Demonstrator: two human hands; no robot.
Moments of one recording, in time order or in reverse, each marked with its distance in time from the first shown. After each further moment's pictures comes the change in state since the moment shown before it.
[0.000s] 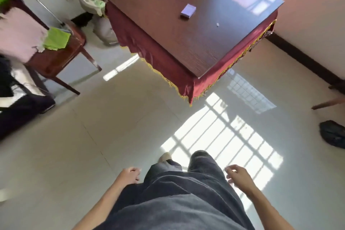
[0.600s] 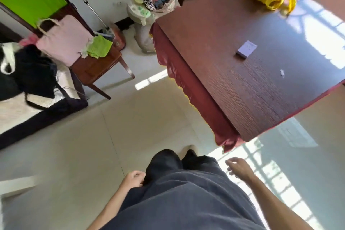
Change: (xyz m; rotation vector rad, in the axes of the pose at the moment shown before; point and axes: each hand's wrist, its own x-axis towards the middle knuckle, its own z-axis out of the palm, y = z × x) left_hand 0.088 0.112 -0.183 -0.261 0.155 -0.119; right_hand 0.206 -0.318 0.019 -0.205 -0.167 -0.108
